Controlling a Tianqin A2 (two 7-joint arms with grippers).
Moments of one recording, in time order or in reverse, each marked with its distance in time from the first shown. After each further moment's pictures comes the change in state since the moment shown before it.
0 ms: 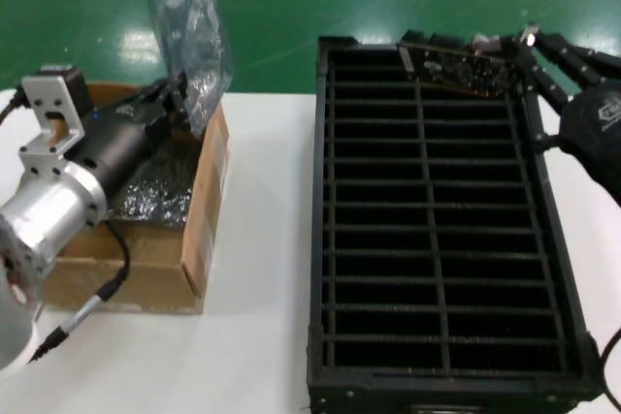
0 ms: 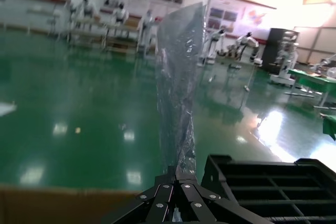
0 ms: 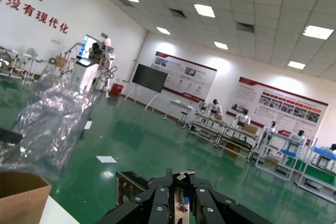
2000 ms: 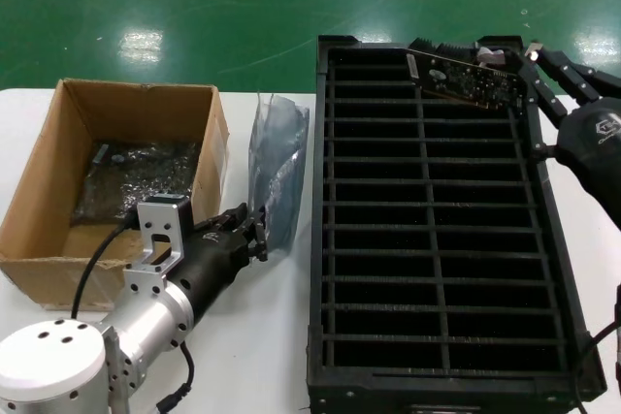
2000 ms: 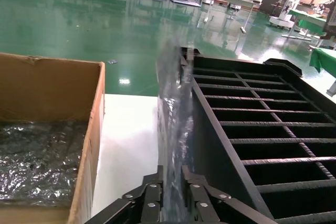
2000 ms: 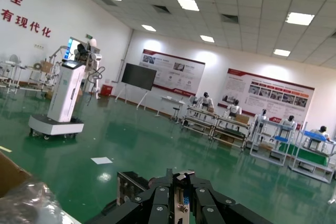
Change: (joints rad) left arm 0.062 0.089 0.269 -0.073 -0.040 -0.215 -0.005; right arm -0.029 -0.140 0.096 -0.080 0.069 -0.069 -0.131
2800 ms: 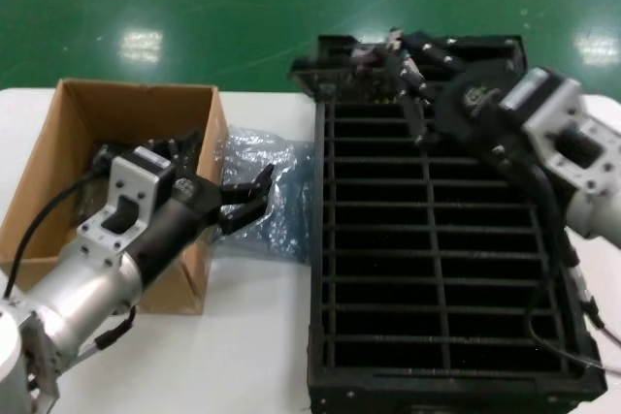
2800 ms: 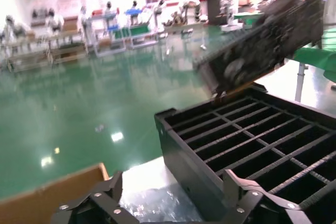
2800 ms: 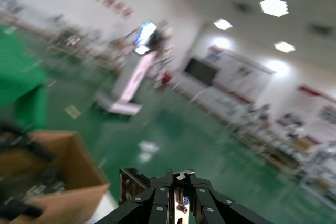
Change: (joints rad) left arm 0.011 -0.176 -0.101 -0.171 0.124 0.097 0.256; right arm 0.177 -0.185 -0.021 0.175 -0.747 -0.408 0.443
